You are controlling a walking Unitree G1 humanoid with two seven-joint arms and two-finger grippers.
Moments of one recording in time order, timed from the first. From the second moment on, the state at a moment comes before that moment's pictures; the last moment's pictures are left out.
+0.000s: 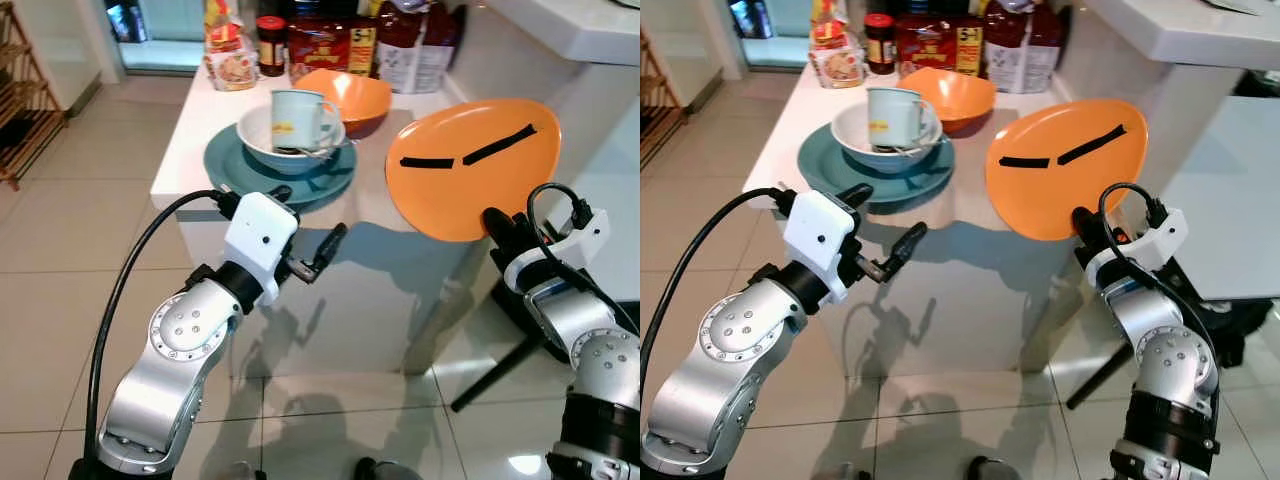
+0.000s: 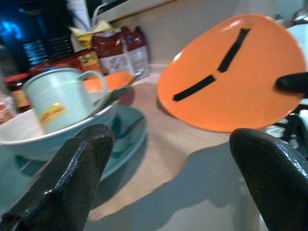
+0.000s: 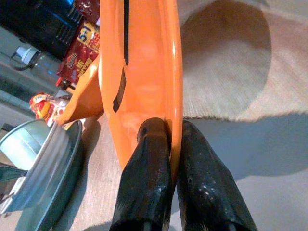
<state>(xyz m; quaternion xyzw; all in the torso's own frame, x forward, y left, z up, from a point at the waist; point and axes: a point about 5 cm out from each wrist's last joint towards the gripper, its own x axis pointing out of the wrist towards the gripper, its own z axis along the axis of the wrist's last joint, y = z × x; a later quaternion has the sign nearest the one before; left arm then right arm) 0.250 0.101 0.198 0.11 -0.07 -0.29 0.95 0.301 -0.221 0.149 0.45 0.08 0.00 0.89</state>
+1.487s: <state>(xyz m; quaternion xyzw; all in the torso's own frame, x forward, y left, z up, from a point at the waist) 0.253 0.085 0.223 0.12 -0.11 -0.30 0.94 0.389 -0.224 0.181 0.57 0.08 -0.02 0.82</state>
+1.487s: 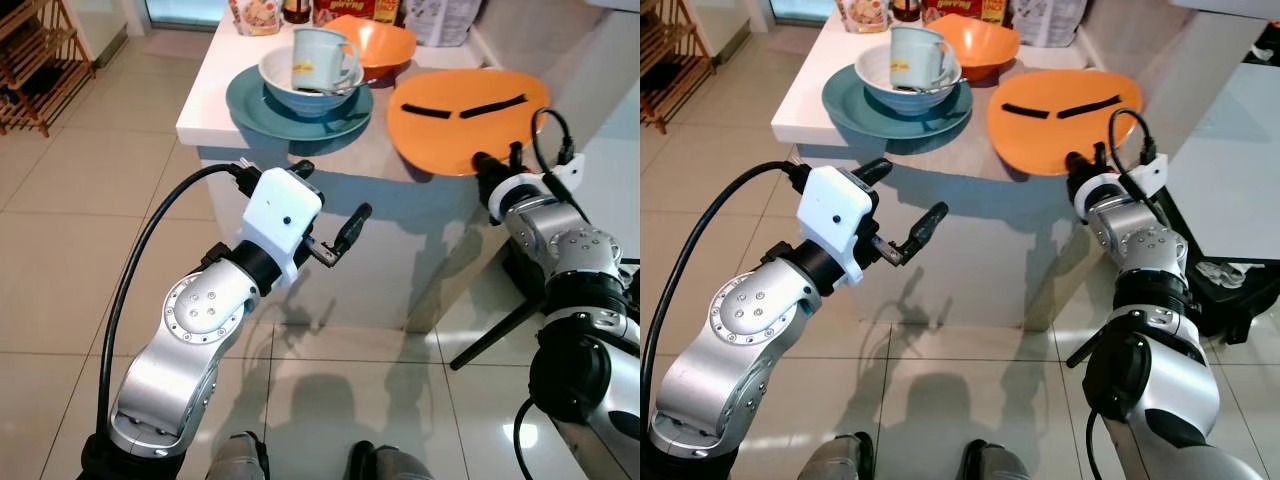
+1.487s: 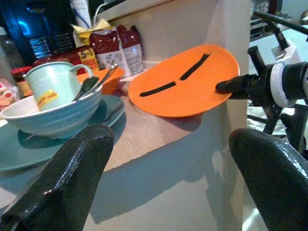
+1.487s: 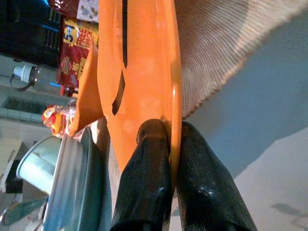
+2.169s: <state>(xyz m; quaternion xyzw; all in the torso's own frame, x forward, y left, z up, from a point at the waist) 0.256 0.083 0.229 0.12 -0.12 -0.30 0.94 0.400 -0.221 0.189 0.56 0.06 -0.02 0.82</state>
